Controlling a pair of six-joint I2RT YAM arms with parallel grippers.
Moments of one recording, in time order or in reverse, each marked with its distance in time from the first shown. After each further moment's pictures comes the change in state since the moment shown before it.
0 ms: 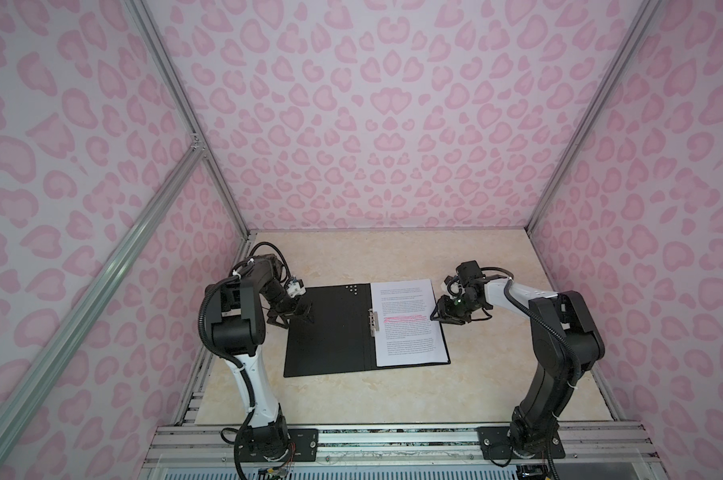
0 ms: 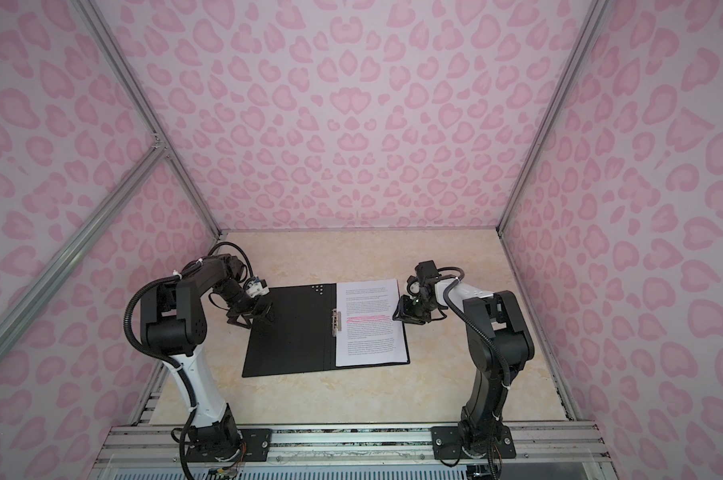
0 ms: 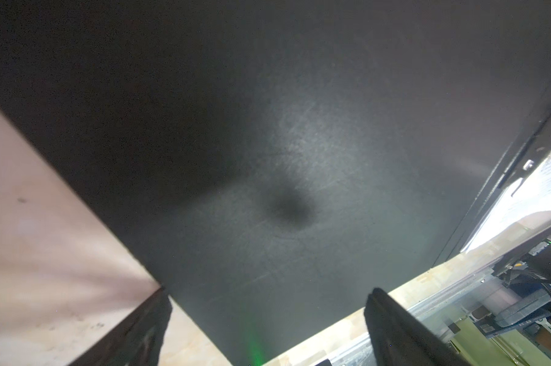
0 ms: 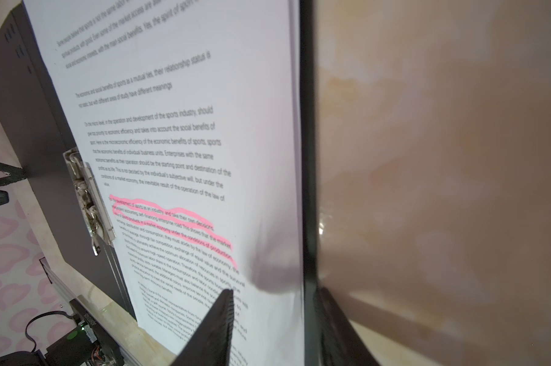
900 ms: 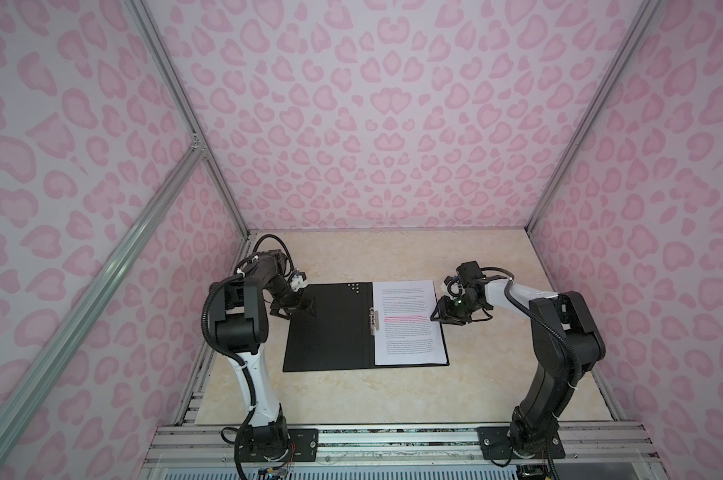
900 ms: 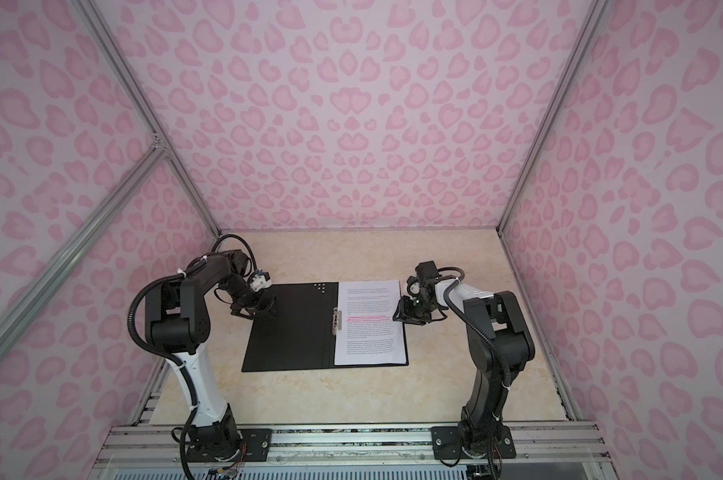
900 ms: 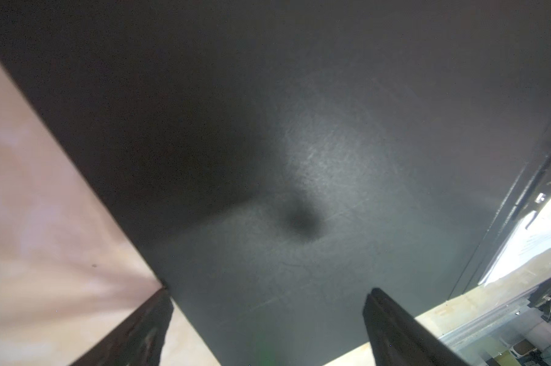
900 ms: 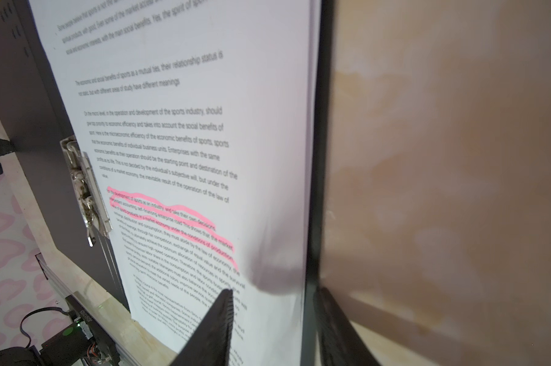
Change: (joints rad) left arm -0.030 0.023 0.051 0.071 -0.045 -0.012; right arm -0.001 -0.002 -0.007 -0.003 0.007 -0.019
